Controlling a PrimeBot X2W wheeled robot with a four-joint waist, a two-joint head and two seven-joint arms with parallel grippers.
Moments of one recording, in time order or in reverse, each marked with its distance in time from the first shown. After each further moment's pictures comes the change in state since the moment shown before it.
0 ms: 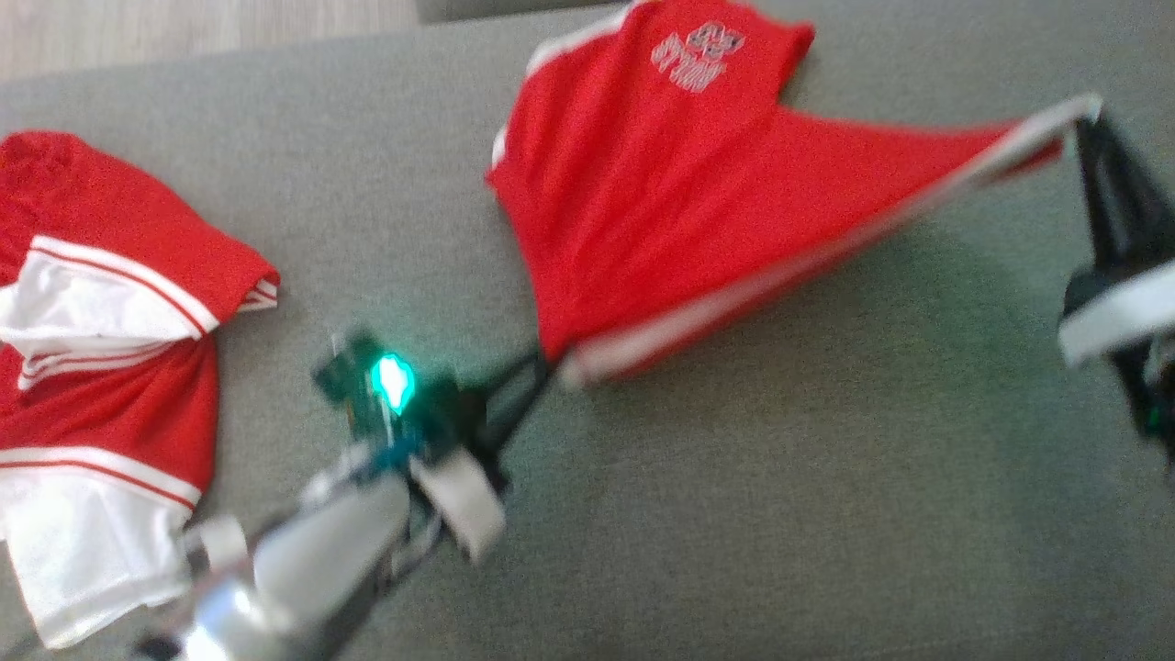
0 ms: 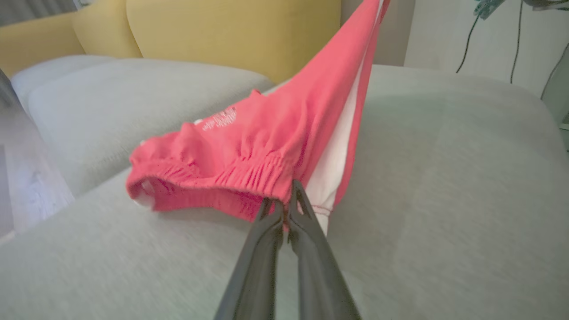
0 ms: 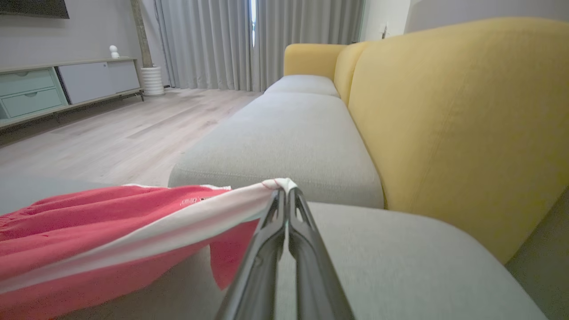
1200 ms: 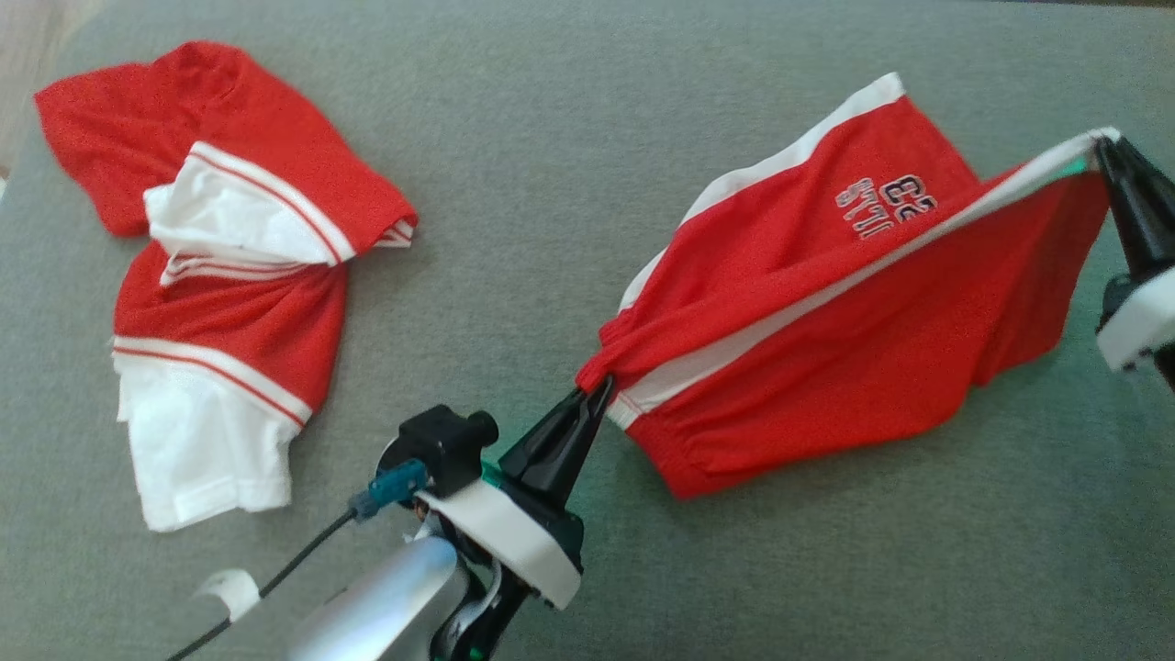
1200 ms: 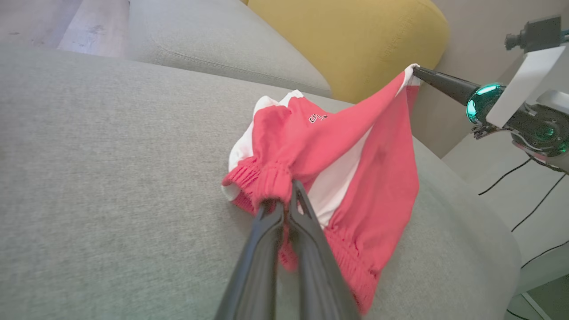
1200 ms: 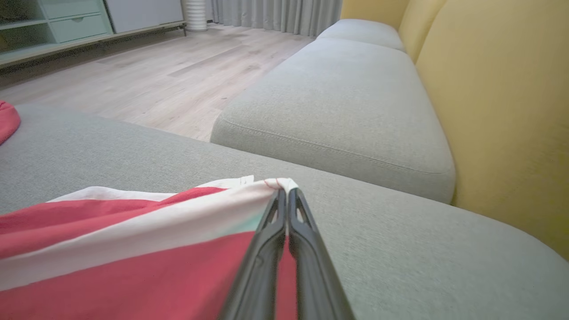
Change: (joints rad) left arm 0.229 -0.082 0.115 -0.250 -0.340 0.058 0.099; right arm 0.102 -0.035 -0.151 -0.186 -0.105 0.000 0.299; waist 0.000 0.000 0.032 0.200
